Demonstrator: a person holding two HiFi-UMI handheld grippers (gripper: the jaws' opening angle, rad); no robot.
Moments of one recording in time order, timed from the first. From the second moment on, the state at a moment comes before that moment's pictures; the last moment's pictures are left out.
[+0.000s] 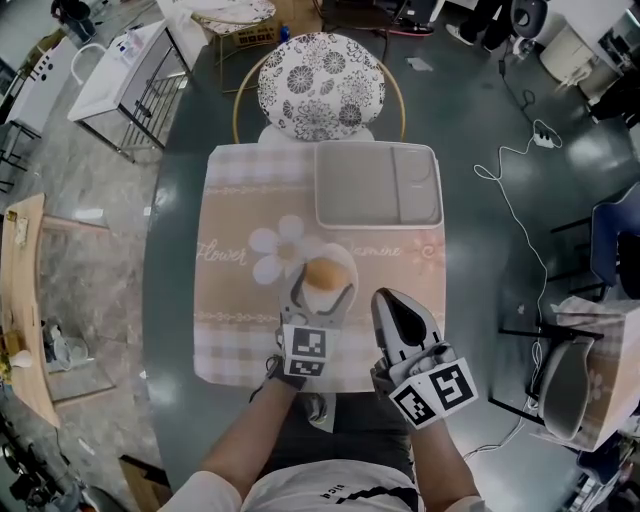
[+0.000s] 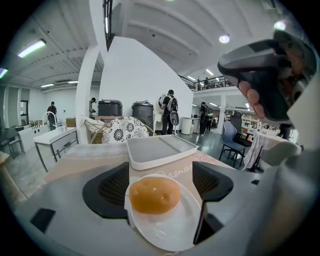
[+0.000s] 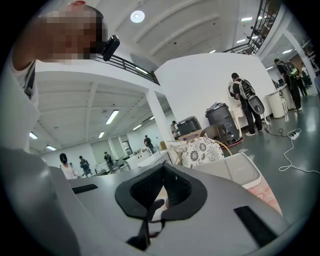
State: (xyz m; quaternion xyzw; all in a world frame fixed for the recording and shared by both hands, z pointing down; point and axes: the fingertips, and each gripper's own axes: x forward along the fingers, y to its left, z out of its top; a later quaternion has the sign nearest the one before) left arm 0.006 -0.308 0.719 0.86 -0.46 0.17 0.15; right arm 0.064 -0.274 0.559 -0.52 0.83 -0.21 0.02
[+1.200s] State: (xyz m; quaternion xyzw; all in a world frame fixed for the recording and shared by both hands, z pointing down) left arm 0.005 -0.319 0.738 0.85 -0.46 0.20 0.16; right arm 0.070 -0.275 0.578 -0.50 0.84 -0.21 0.00
